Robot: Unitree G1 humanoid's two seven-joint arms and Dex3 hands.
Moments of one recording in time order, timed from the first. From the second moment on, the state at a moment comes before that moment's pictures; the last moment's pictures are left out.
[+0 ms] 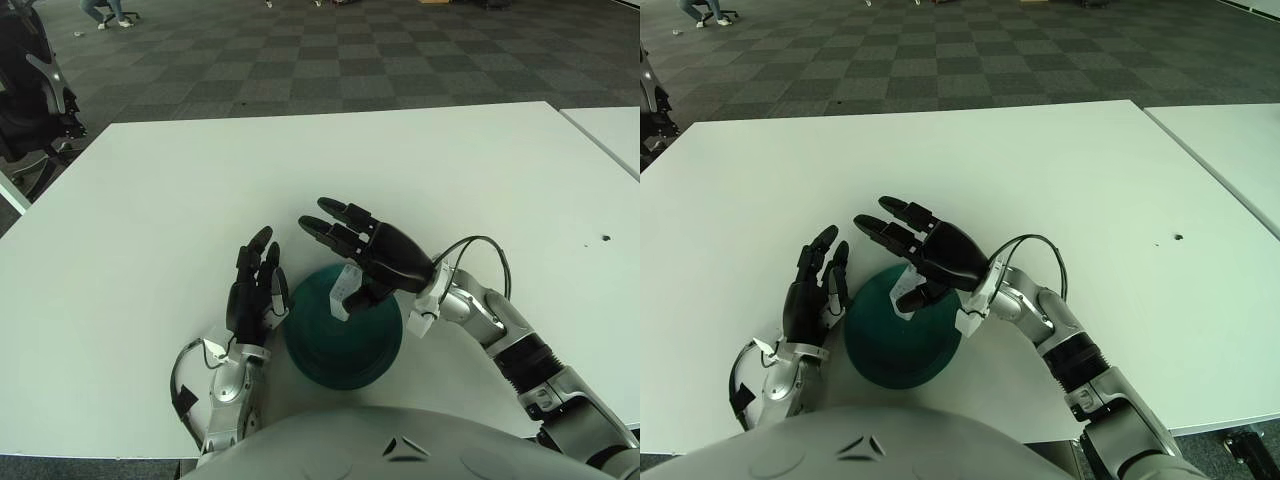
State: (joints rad) left arm 0.39 -0.12 -0.07 0.04 -0.23 -0.43 -0.11; right arm -0.20 -0.37 0.44 0.09 -0.71 -0.80 -0.07
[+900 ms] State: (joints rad) left arm 0.38 -0.12 -0.07 0.04 -0.20 -0.41 -0.10; right arm -0.20 -0.36 0.35 0.06 -0.46 -0.74 0.05
